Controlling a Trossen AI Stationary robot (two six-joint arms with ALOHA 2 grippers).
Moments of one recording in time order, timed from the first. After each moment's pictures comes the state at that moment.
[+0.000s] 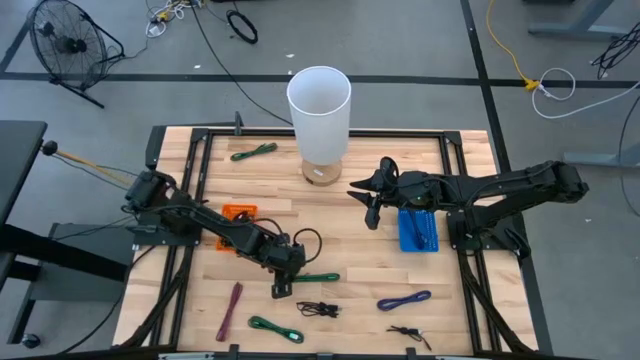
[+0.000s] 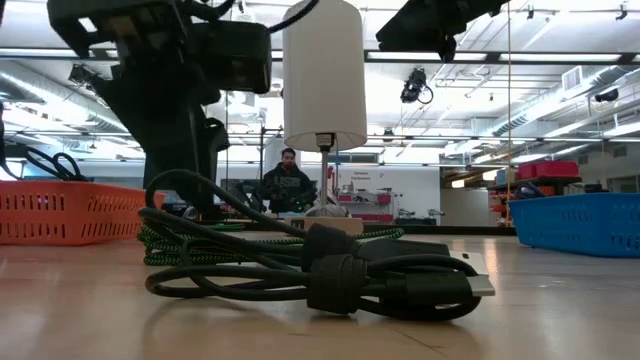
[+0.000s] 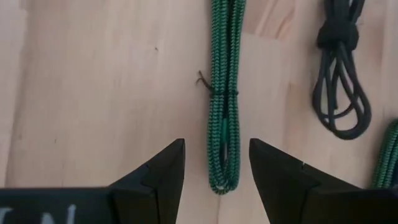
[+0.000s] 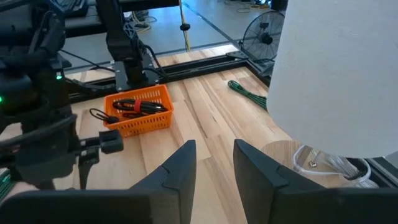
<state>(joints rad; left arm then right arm) -0.37 1.74 1.04 -0.39 0.00 -0.51 0.08 1.19 0.90 -0.07 0.35 0.18</state>
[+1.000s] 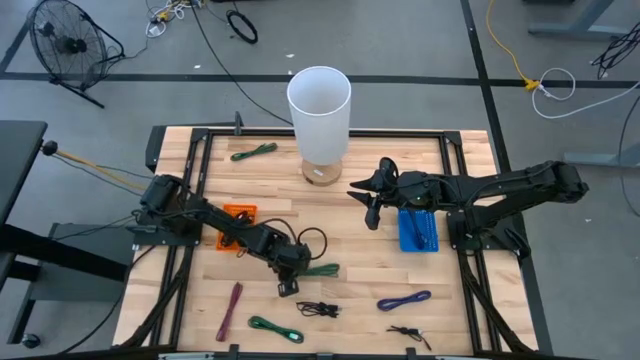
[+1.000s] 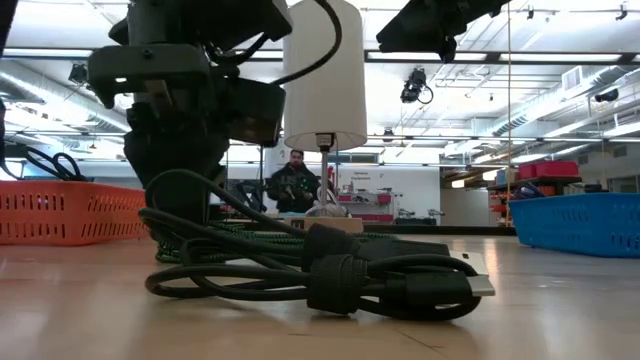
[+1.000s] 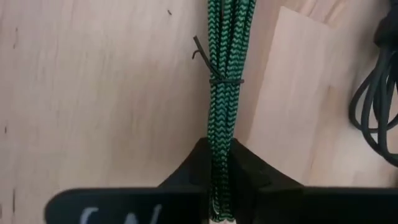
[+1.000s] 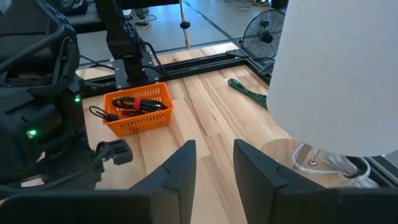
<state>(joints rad) -0.33 1.87 1.05 -0.36 0.09 -0.60 0.08 1.19 0.90 -0.08 0.35 0.18</state>
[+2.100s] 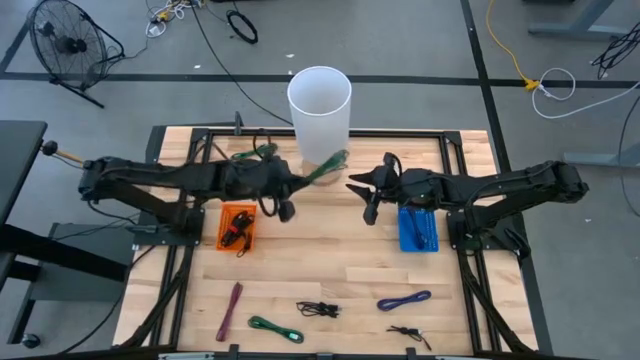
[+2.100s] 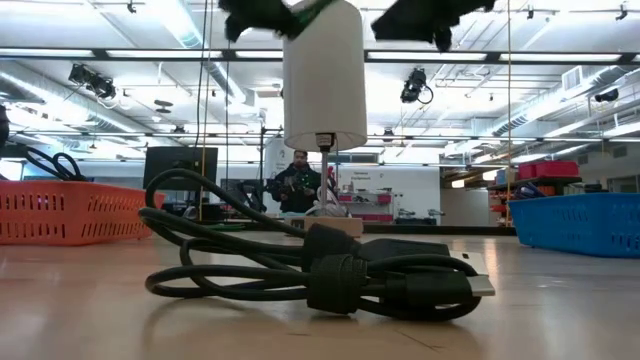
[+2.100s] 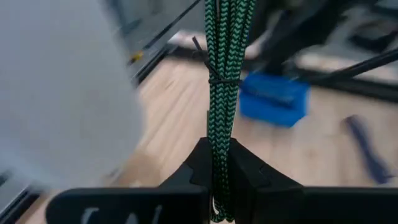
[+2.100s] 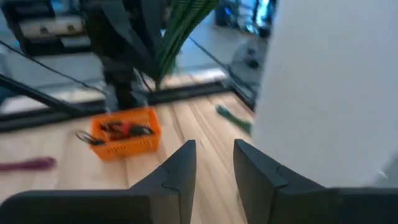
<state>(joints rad) -0.04 1.26 1.10 -0.24 -0.34 -0.16 0.08 1.19 0.89 0.04 0.39 0.09</state>
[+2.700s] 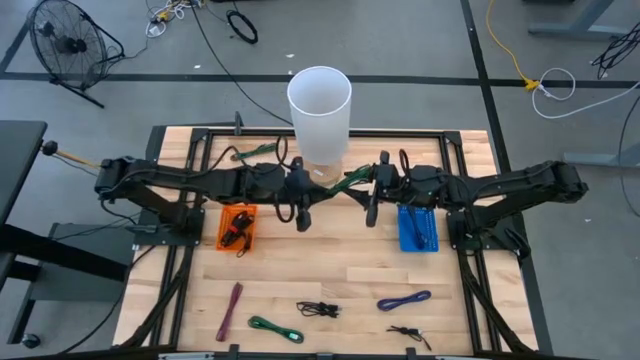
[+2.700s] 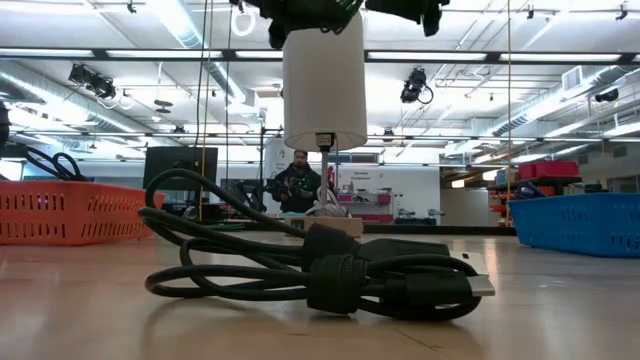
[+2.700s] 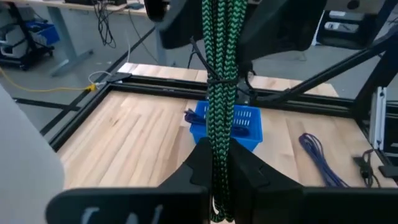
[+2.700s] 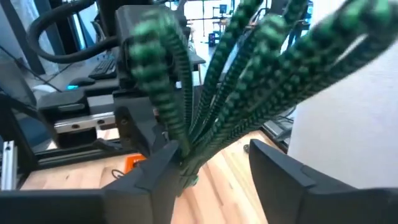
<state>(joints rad) -0.04 1.42 1.10 0.04 -0.17 -0.09 0.08 1.20 0.89 0.22 0.31 0.06</state>
